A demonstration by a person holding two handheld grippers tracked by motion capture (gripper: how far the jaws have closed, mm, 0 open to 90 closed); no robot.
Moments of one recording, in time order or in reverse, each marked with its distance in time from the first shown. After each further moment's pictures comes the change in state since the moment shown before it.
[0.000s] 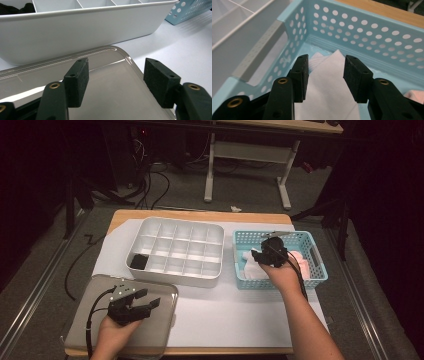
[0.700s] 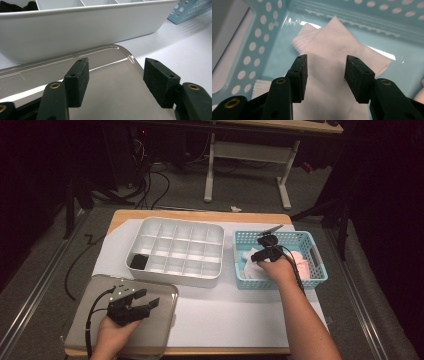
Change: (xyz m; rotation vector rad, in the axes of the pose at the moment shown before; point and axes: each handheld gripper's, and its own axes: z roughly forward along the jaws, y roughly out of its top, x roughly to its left) left arm 0.001 -0.002 0.001 0.009 0.010 0.002; right arm -0.015 0.009 0.044 0.326 0.013 0.131
